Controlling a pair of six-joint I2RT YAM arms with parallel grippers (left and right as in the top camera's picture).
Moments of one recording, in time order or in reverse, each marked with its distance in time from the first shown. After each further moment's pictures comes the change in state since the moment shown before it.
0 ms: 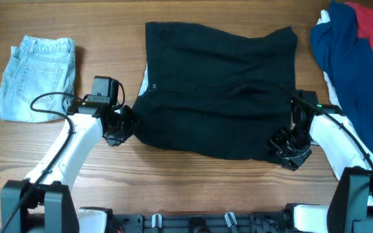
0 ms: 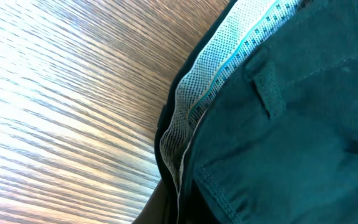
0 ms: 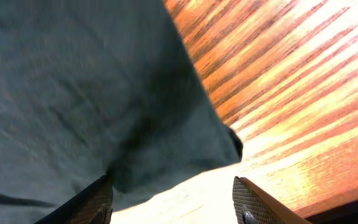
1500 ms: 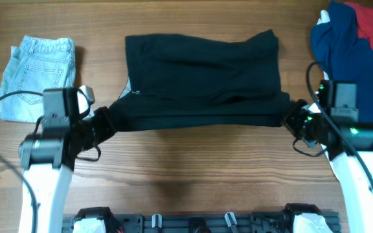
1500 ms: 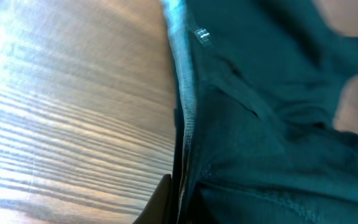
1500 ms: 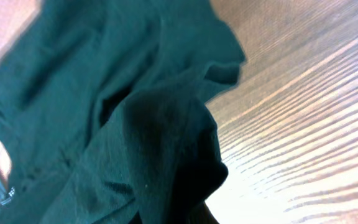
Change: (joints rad) left arm 0.157 -0.444 0.088 -0.208 0.076 0.283; right arm 0.013 -0.428 0.195 0.029 -0.022 -0.011
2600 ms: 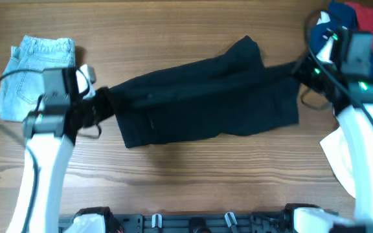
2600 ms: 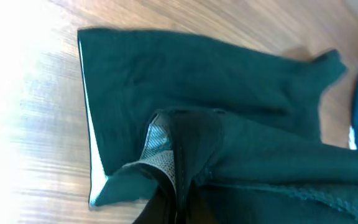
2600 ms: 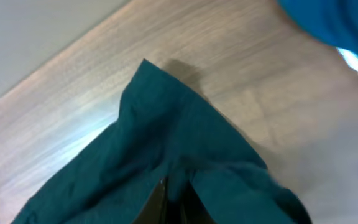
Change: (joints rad) left arm 0.006 0.235 0.082 0.188 0.030 0.024; right arm 0.006 0.338 0.336 0.232 0.056 -0.264
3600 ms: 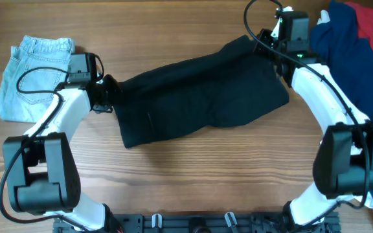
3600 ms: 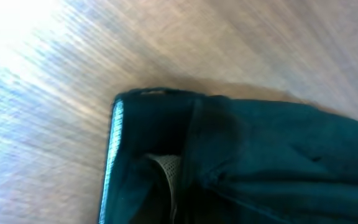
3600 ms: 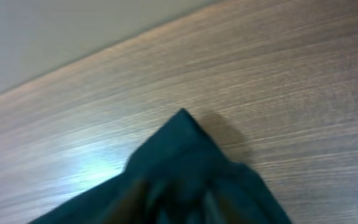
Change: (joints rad) left arm 0.008 0.480 0.002 0.331 -0.131 -0.182; right arm 0.134 0.412 0.000 0.545 0.058 -0.056
